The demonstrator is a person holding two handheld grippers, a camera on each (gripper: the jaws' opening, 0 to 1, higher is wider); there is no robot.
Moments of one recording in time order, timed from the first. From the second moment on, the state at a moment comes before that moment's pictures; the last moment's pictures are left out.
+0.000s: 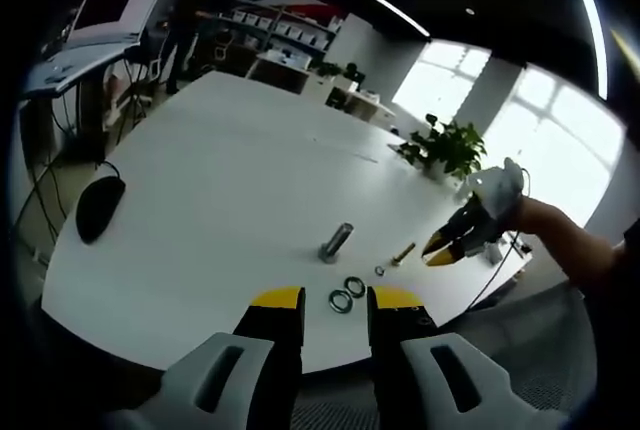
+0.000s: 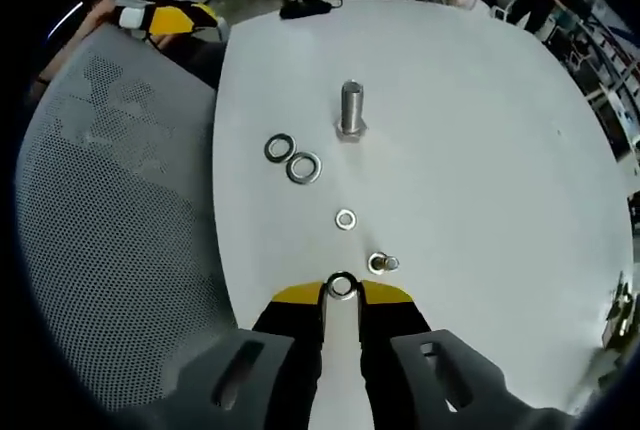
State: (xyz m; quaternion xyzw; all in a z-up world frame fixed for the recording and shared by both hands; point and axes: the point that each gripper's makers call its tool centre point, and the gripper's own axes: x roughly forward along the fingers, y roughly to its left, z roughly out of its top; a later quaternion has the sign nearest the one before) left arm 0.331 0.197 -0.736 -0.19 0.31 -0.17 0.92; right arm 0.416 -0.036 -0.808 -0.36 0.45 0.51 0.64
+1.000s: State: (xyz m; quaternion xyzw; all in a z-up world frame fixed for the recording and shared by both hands) left arm 0.331 0.197 -0.736 -0.19 0.31 -0.17 0.92; right arm 0.446 -0.024 -0.799 -0.40 0.41 0.50 0.65
